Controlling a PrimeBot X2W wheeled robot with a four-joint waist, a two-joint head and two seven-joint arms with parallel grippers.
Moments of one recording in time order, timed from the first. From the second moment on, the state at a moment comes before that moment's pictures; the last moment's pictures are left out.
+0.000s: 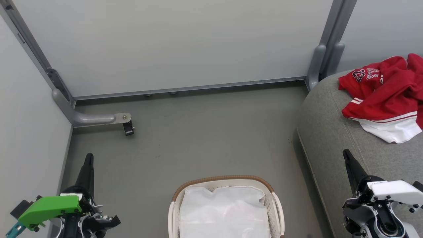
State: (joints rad) left arm -0.11 0.05 0.11 0.25 -1.61 -0.13 0.11; right arm -0.11 -0.05 -0.12 0.25 1.61 0.13 0.11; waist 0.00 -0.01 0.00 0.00
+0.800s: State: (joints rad) left arm -0.11 0.05 0.11 0.25 -1.61 -0.13 0.11; right arm -0.11 -0.05 -0.12 0.25 1.61 0.13 0.11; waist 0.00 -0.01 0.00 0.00
